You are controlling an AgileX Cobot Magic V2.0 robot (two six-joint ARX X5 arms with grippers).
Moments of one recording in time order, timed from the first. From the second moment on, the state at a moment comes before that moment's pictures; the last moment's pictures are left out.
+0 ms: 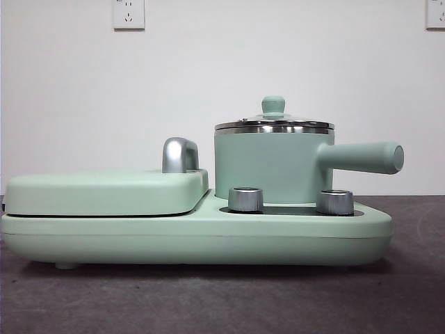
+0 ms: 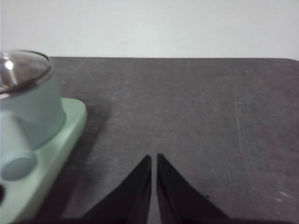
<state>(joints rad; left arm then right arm) 0.01 0.00 0.03 -0.18 -0.01 -0.01 0.05 0.01 0.17 -0.32 -0.01 0.05</state>
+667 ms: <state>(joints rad) 0.01 0.00 0.03 -0.18 -0.01 -0.01 0.03 0.01 0.02 -0.18 0.00 0.01</state>
